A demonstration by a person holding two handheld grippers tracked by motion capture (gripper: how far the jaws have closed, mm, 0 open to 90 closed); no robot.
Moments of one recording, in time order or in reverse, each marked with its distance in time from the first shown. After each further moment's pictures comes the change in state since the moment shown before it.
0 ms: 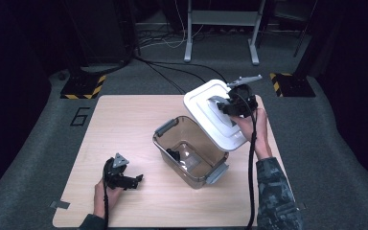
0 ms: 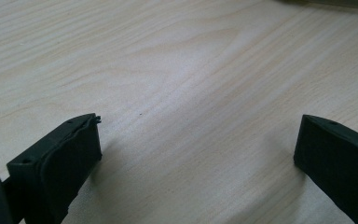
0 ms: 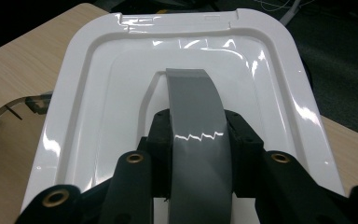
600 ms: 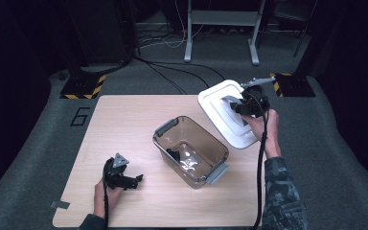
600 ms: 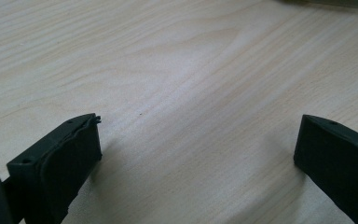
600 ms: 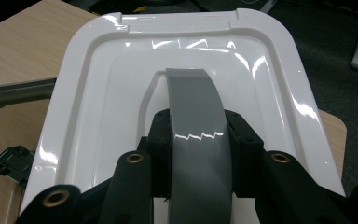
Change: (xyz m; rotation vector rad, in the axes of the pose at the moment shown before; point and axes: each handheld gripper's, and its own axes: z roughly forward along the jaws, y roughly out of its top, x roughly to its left) left arm 0.001 0.000 -0.001 0.010 -0.006 0.004; right arm -0.037 -0.018 -0.001 0.008 -0.063 0.047
